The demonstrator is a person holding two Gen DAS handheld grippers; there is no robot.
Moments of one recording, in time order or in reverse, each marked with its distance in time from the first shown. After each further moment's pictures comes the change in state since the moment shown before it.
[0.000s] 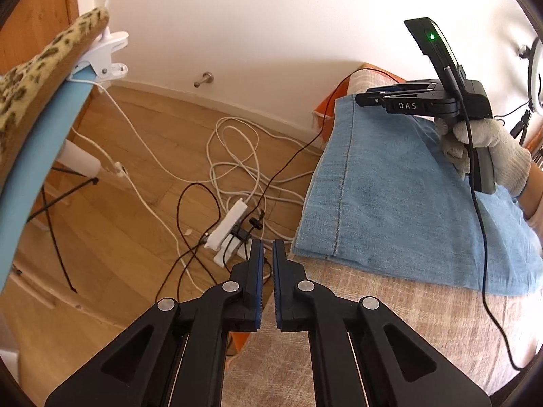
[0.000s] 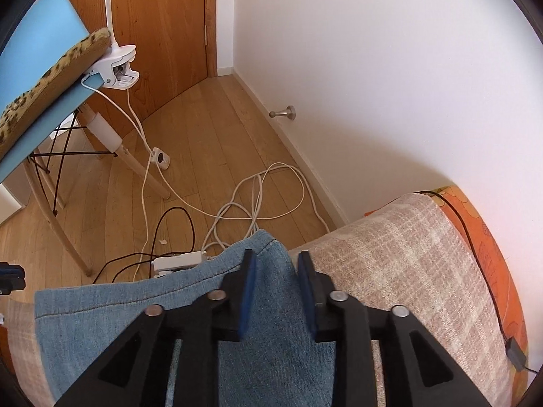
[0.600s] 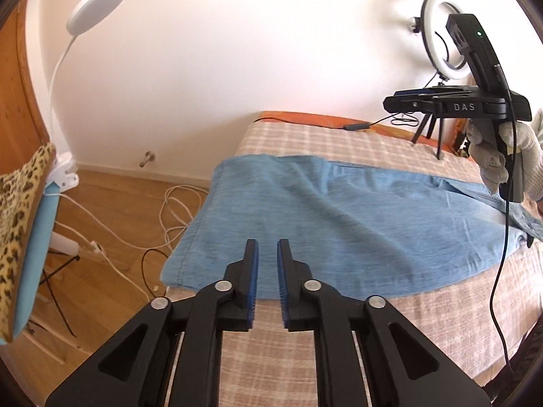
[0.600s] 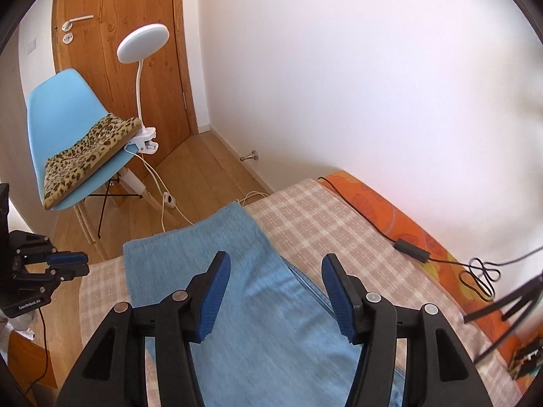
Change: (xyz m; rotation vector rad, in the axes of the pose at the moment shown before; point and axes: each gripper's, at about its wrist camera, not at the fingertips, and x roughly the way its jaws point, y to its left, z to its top) left arm -0.108 -0.147 -0.003 0.240 -0.203 -0.116; right arm -0.271 -0.060 -0.133 0.192 -0.199 -0.029
